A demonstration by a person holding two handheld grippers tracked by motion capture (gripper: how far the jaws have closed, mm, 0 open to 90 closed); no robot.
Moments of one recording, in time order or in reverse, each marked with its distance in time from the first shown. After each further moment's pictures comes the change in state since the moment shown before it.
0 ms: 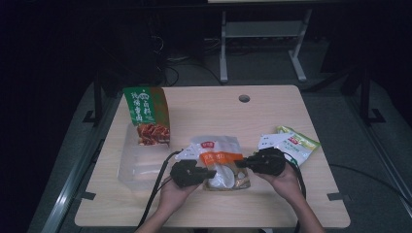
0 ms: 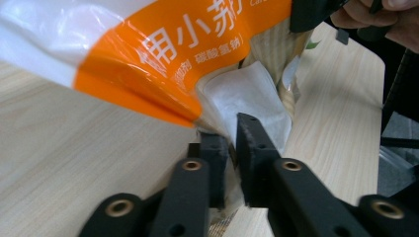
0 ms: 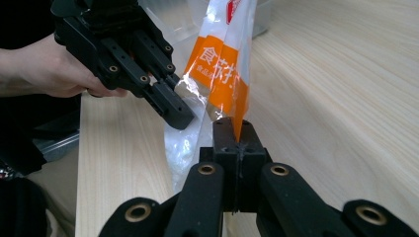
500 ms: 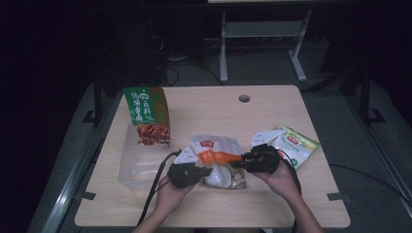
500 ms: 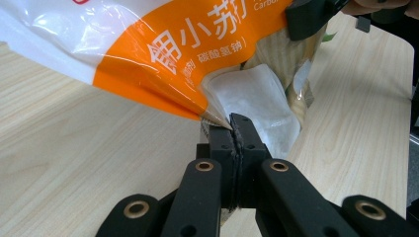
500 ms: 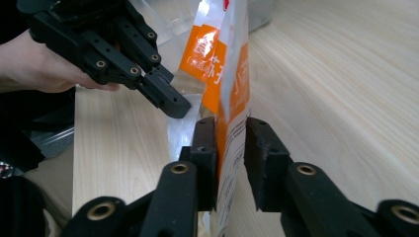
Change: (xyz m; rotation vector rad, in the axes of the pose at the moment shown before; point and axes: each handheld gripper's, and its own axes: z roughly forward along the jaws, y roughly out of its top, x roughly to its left) left arm -0.003 -0.001 -0.010 -0.008 0.080 0.109; right arm 0.000 0.012 0.013 0.053 -0.007 0.012
